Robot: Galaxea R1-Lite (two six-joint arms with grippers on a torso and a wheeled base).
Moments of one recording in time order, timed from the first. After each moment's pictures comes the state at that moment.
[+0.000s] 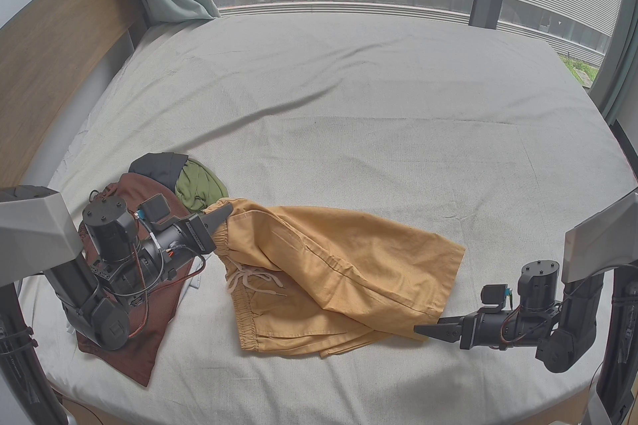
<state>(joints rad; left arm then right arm) -0.25 2.07 -0.47 -1.55 -0.34 -0.54 0.28 2.28 -0.17 -1.54 0.61 0.39</state>
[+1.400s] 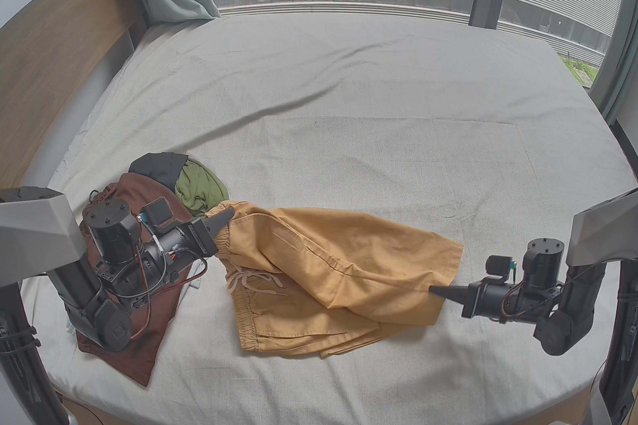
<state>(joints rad) -0.25 2.09 -0.47 -1.55 -0.34 -0.54 0.23 2.26 -0.31 -1.54 0.61 0.40</state>
